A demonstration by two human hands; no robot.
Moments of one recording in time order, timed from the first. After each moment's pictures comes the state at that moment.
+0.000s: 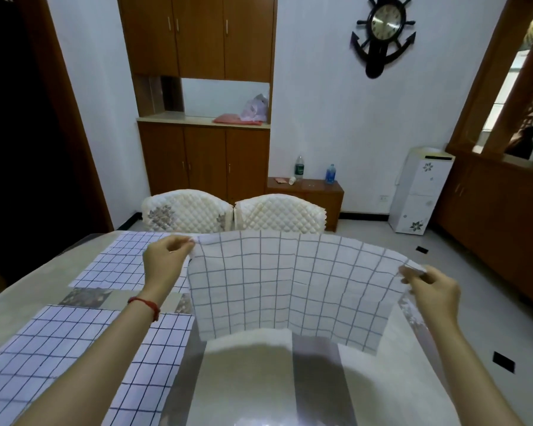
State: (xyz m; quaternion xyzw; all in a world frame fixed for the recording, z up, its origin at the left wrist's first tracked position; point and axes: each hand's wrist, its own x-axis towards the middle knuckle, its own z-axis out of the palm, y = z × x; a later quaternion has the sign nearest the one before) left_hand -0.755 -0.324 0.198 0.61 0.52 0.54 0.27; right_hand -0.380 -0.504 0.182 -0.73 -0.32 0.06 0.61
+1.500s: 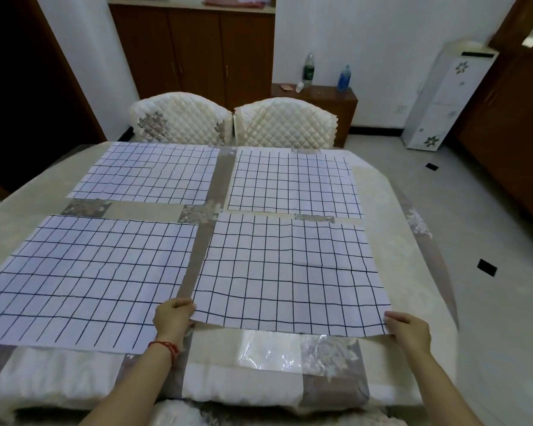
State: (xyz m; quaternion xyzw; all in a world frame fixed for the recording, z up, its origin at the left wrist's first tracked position) left_hand -0.794 -0.439 -0.043 0.37 0.73 0.33 0.47; right_hand -0.403 -0.606 -0.042 -0.85 -0.12 0.29 0.43
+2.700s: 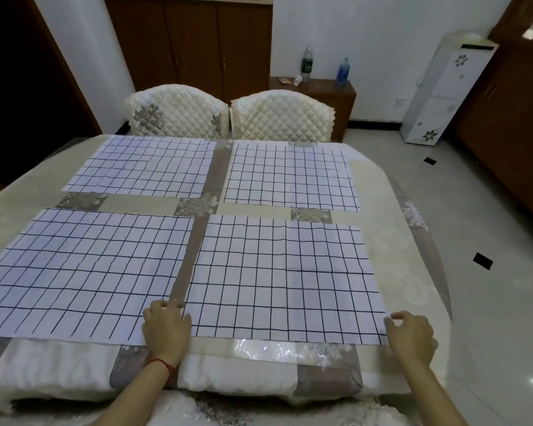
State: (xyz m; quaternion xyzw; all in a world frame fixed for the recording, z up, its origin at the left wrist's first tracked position) left_hand -0.800 -0.474 -0.048 0.63 0.74 0.16 0.18; right_hand -0.426 -0.623 -0.033 -0.95 -0.23 0.11 0.19
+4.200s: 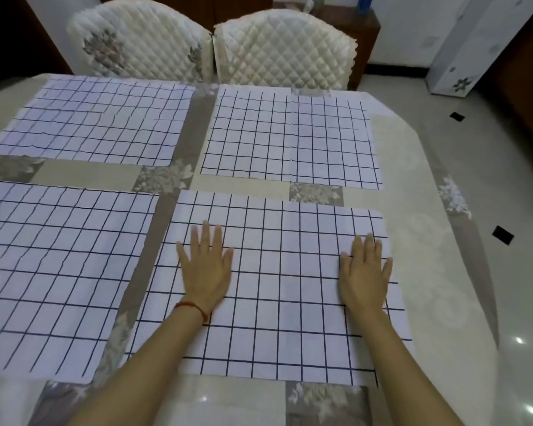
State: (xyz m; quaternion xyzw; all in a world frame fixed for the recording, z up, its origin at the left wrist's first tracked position) left_hand -0.661 -0.362 -0.106 0.77 0.62 0.04 0.12; right_hand -0.413 -0.464 -0.097 -0.89 -0.44 0.09 0.11
